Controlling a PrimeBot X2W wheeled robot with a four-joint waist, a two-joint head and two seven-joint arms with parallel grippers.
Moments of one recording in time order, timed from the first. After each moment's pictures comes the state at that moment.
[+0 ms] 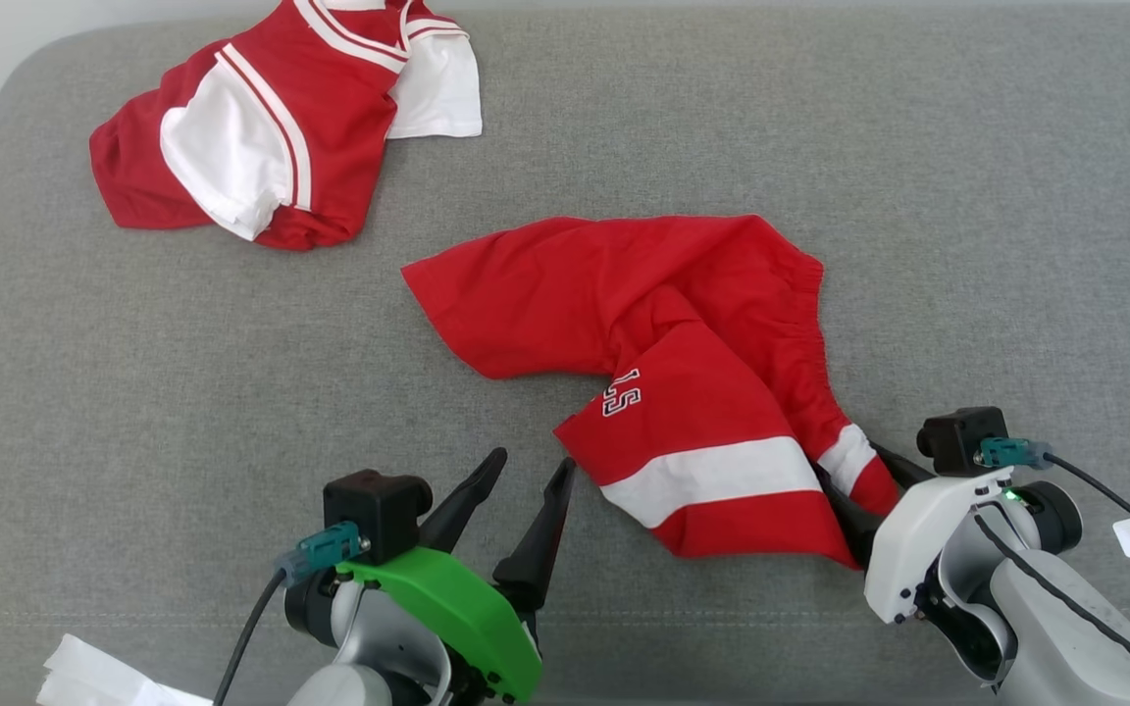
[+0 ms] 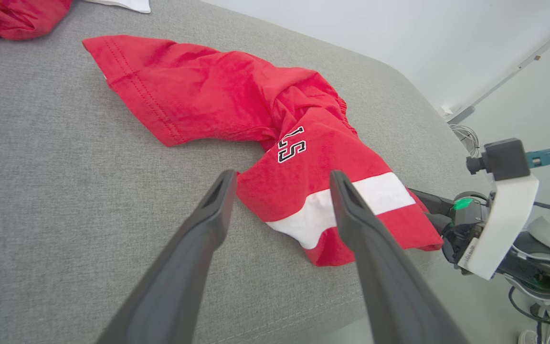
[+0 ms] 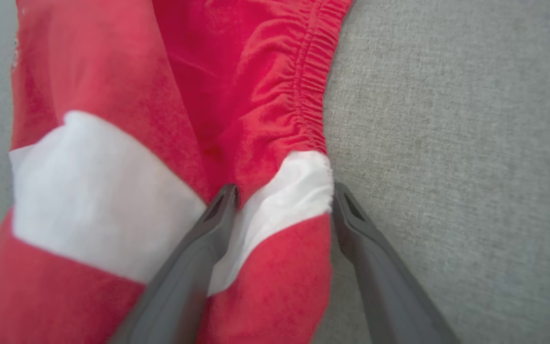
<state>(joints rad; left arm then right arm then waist) -0.09 0.09 -0.57 -0.11 -0.64 0.07 0.11 -0.20 -0.25 0.43 0.45 0.44 0.12 0.06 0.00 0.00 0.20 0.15</state>
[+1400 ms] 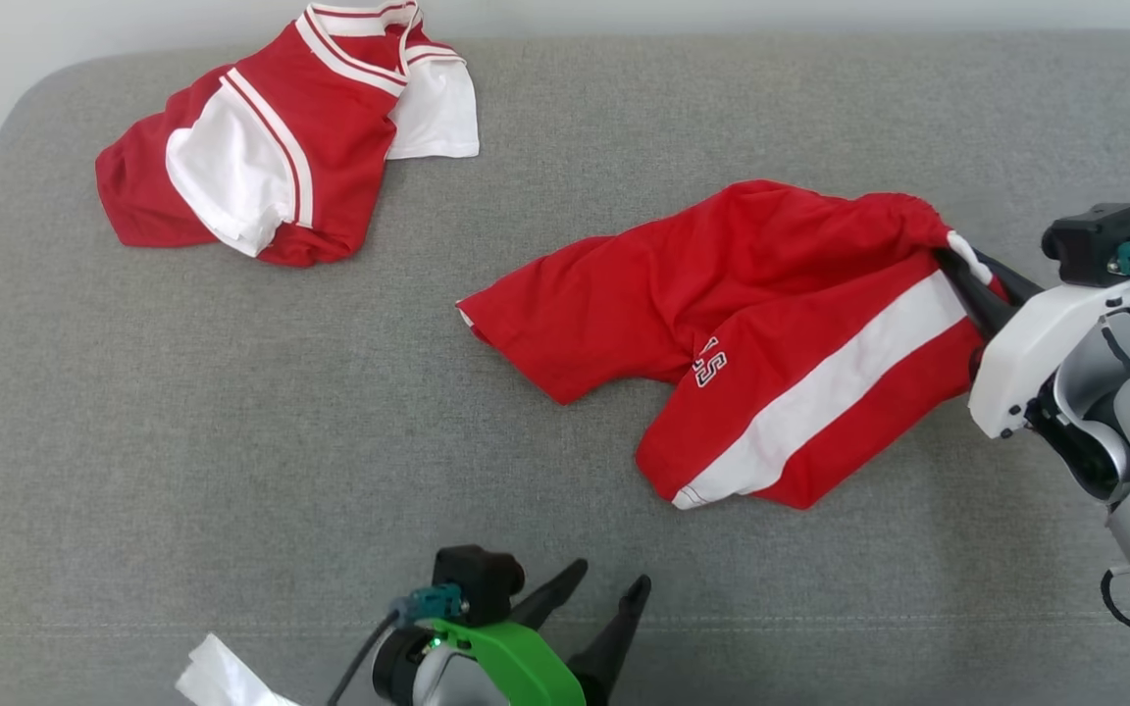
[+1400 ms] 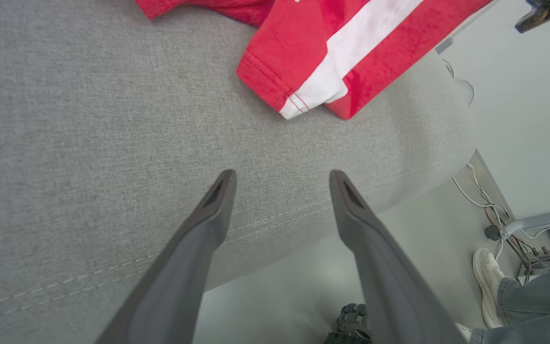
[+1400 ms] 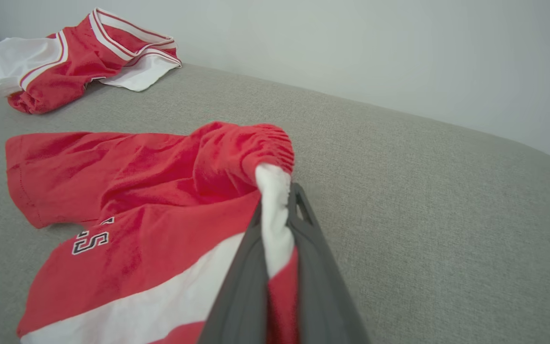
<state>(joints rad) -0.10 0.05 -0.75 0.15 -0.71 -0.01 0.06 -0.45 -0.45 0.43 0.39 0.47 0.12 0.09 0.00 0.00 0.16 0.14</state>
